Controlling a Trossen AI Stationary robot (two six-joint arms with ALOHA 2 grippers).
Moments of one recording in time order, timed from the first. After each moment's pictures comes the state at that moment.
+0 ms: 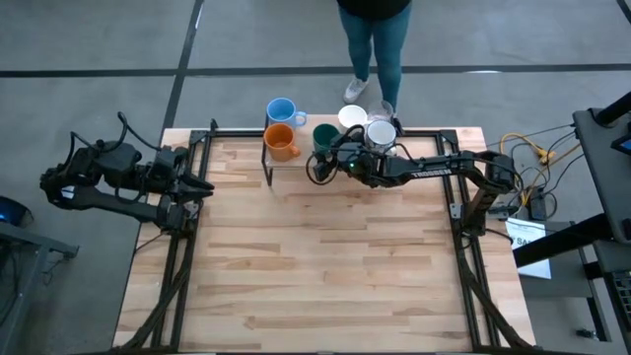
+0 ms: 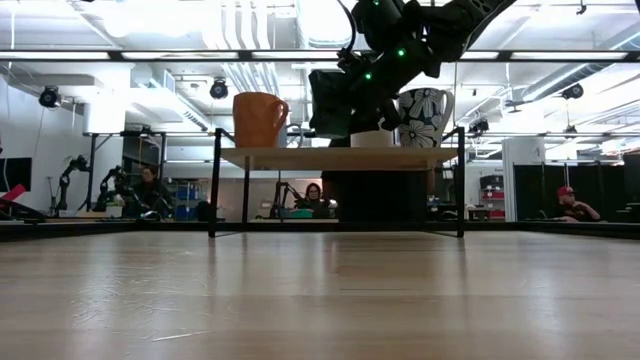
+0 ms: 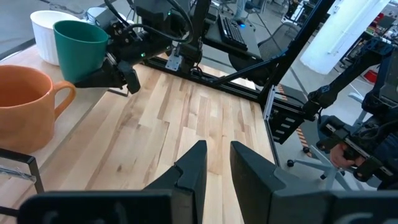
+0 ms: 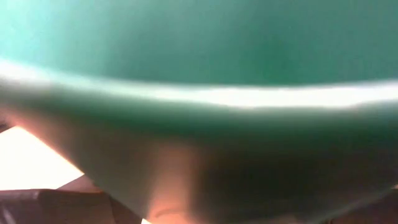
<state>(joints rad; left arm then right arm) -0.11 0.63 1.15 -0.90 -0.06 -0.38 -0.22 1.74 1.12 0.19 0.51 0.29</state>
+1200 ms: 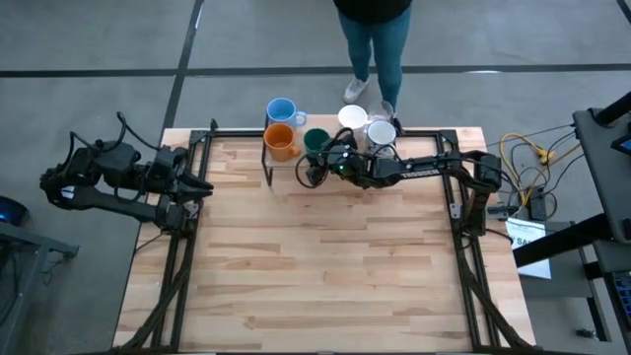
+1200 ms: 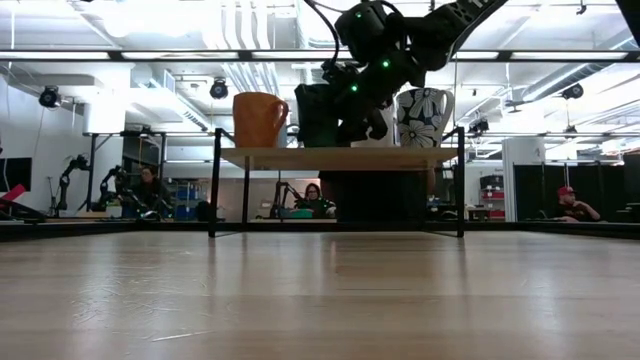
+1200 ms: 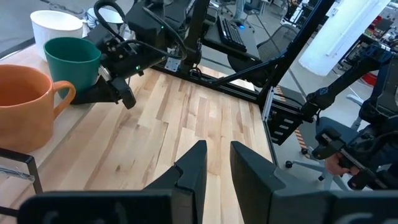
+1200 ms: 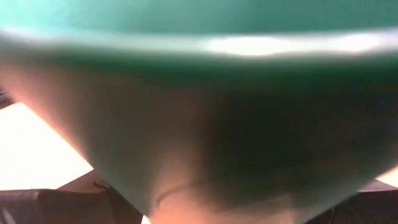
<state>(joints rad) -0.11 0.62 1.15 -0.90 -0.05 -0.39 -0.22 1.83 1.20 0.17 0.49 0.26</state>
